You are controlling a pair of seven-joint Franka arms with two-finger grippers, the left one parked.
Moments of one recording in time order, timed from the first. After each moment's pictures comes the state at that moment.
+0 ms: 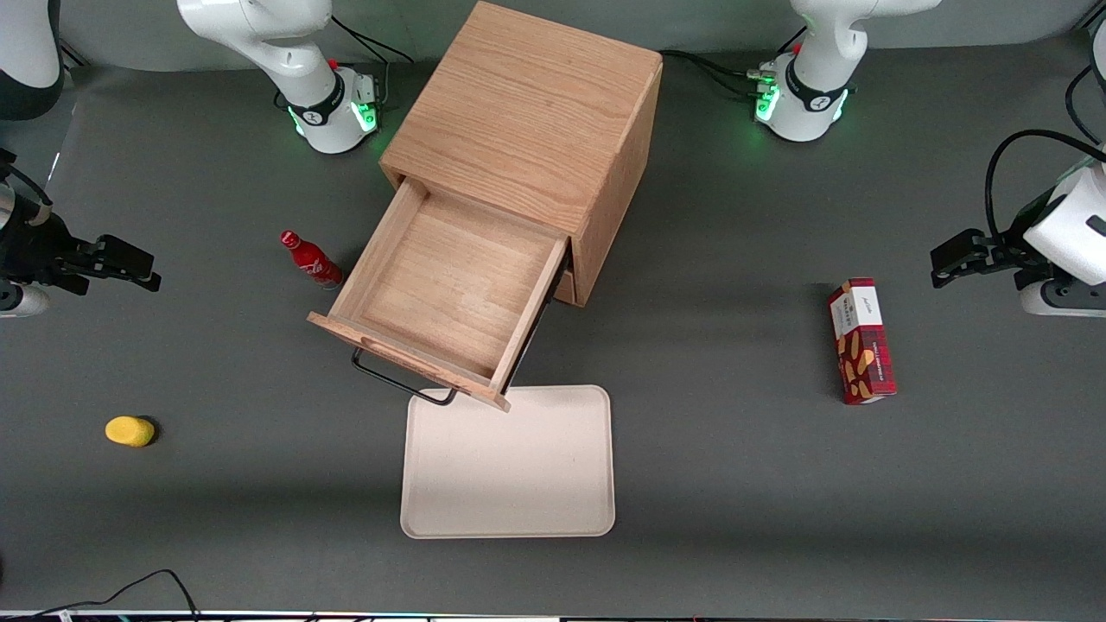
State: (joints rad) arm 0.03 0.06 -0.06 -1.57 0.00 1.63 -0.03
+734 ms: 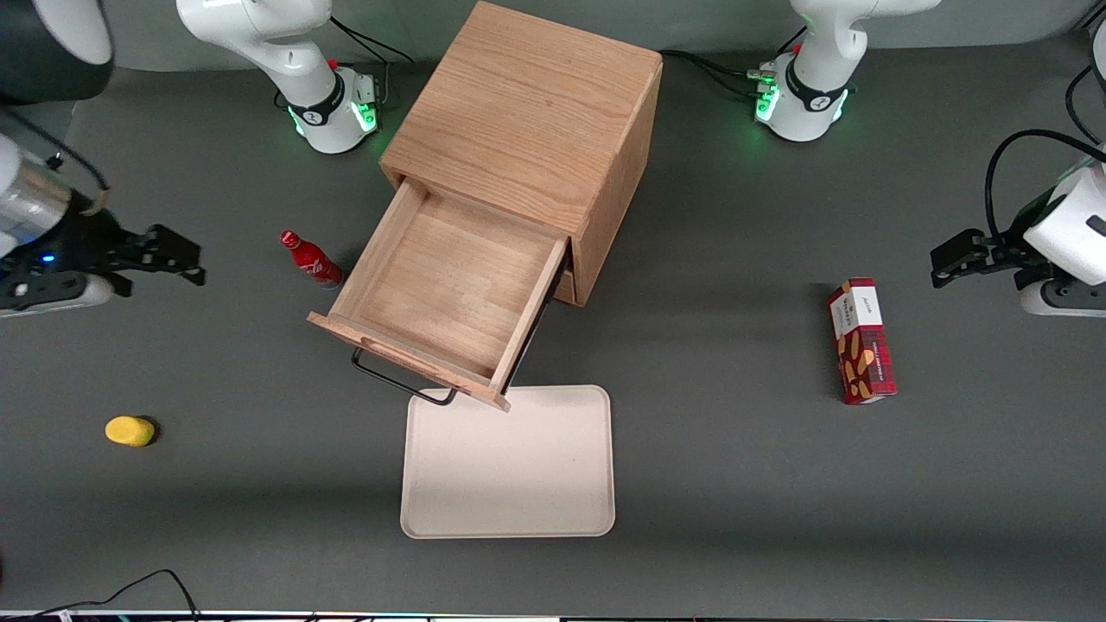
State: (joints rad) arm 0.18 0.06 -0.06 -1.55 0.04 1.63 -0.03
